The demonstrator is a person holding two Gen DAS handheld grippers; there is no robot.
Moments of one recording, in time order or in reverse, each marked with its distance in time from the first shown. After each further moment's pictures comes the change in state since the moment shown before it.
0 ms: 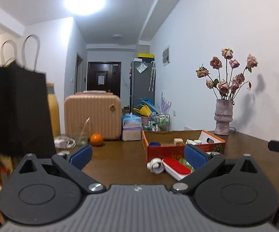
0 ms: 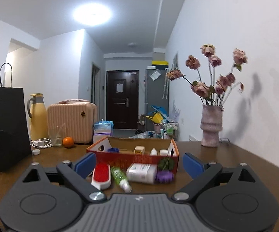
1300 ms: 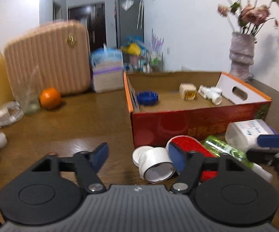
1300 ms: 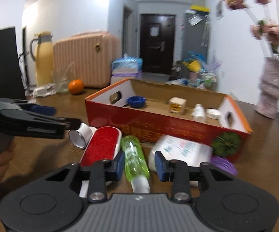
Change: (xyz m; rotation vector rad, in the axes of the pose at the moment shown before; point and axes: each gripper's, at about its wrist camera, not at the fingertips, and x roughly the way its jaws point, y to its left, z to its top) left arm 0.324 -0.033 -0.040 0.073 0.439 -0.067; right arm 0.271 0.021 -0.027 -0.113 0.407 0.243
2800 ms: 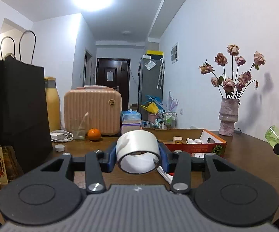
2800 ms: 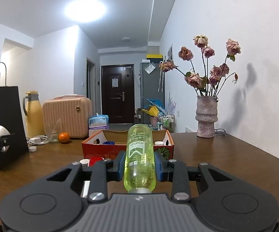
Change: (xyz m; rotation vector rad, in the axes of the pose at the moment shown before) left arm -0.291 -0.048 -0.092 -0.098 -0.425 0.129; right arm -0.257 0.029 -0.086 0.148 -0.369 -0.249
